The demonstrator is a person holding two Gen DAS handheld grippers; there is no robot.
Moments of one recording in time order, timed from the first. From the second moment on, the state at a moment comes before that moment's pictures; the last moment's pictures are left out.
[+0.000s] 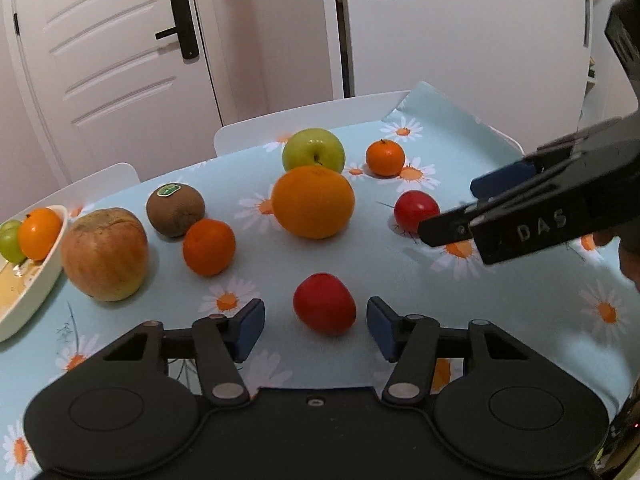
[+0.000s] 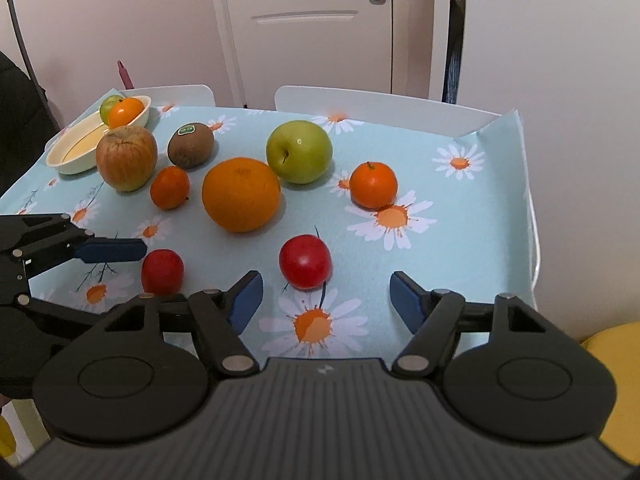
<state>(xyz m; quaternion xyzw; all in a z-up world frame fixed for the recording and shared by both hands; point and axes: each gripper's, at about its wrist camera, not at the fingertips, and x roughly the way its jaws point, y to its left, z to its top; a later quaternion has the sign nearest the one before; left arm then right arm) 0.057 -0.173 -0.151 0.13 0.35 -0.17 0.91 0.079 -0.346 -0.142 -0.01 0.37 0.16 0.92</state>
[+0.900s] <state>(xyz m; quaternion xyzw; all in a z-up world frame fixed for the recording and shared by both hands) 0.045 -0.147 -0.143 0.13 0.36 -0.14 0.91 0.091 -0.328 -0.147 -0.01 0.36 0.16 0.92</state>
